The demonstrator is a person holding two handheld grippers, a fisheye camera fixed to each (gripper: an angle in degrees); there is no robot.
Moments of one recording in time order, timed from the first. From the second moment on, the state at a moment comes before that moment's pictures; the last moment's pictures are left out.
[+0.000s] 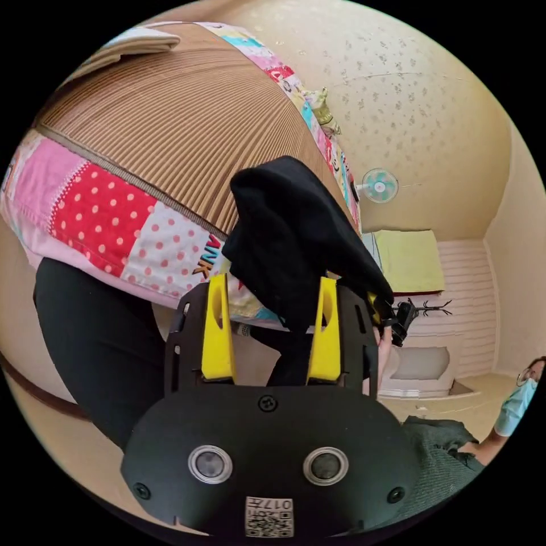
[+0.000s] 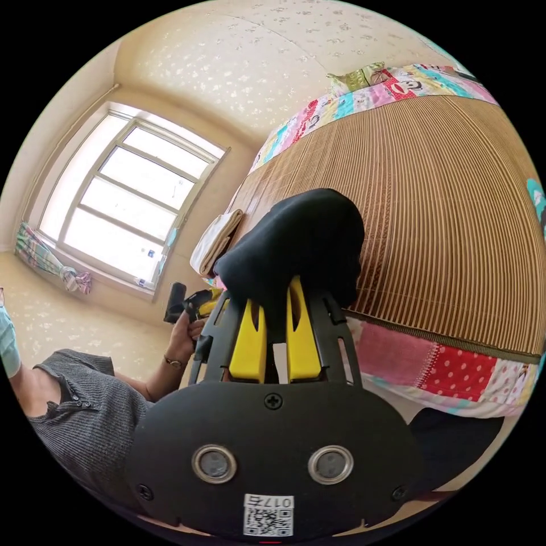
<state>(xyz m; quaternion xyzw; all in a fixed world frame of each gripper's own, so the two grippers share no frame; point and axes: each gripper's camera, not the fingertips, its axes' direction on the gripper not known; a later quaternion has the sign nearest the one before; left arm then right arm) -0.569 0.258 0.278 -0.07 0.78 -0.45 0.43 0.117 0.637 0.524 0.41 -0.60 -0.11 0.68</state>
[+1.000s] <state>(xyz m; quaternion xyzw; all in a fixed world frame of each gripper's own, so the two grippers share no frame) -0.660 0.235 0.345 0.01 0.75 -0.45 0.48 0.308 0.530 0.512 0.40 -0.53 0.06 0.75</state>
